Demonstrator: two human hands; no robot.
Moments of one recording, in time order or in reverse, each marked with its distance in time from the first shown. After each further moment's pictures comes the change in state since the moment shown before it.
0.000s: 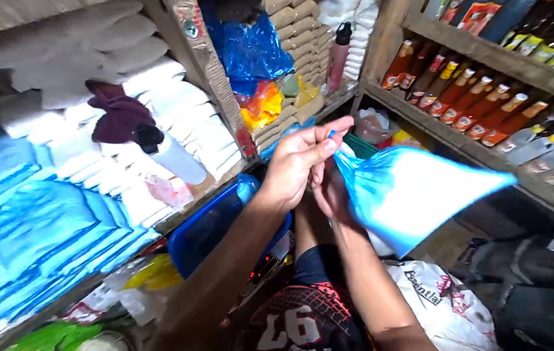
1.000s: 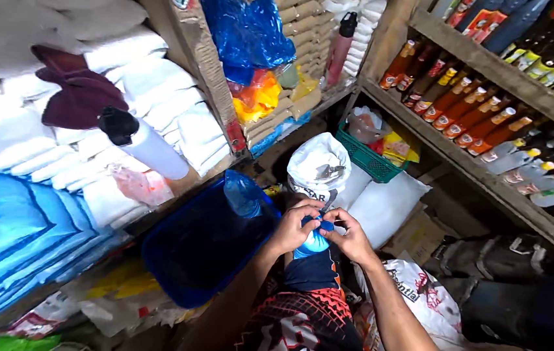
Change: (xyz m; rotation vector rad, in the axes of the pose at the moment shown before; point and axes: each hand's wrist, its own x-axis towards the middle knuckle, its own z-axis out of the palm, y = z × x) left_hand -0.081 -0.173 -0.056 0.570 -0.106 -0.066; right_hand -0.089 -0.010 -0.110 -0.846 -0.101 0.335
